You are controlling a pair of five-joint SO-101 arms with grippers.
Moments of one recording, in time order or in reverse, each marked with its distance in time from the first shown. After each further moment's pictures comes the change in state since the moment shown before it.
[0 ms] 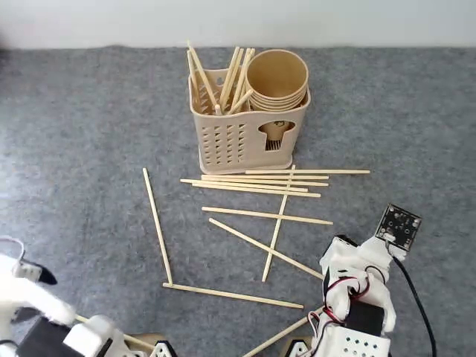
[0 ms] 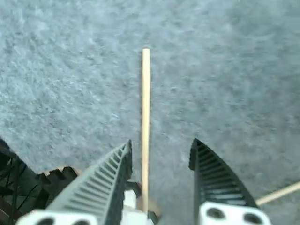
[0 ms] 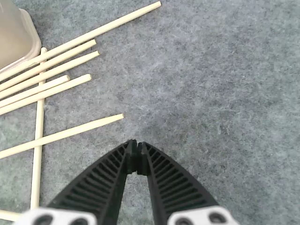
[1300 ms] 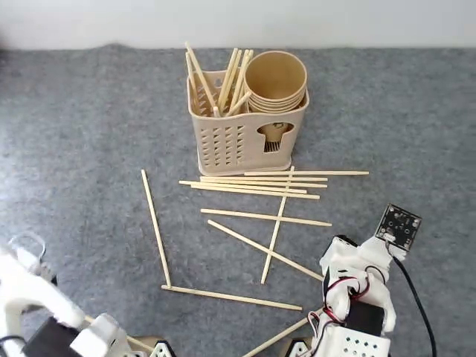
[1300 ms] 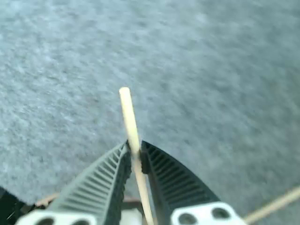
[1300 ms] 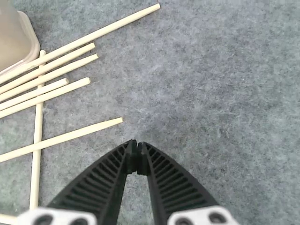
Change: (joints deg) left arm 8.4 -1.8 3.9 -3.4 -3.6; right arm 0.0 0.0 0.0 0.0 0.0
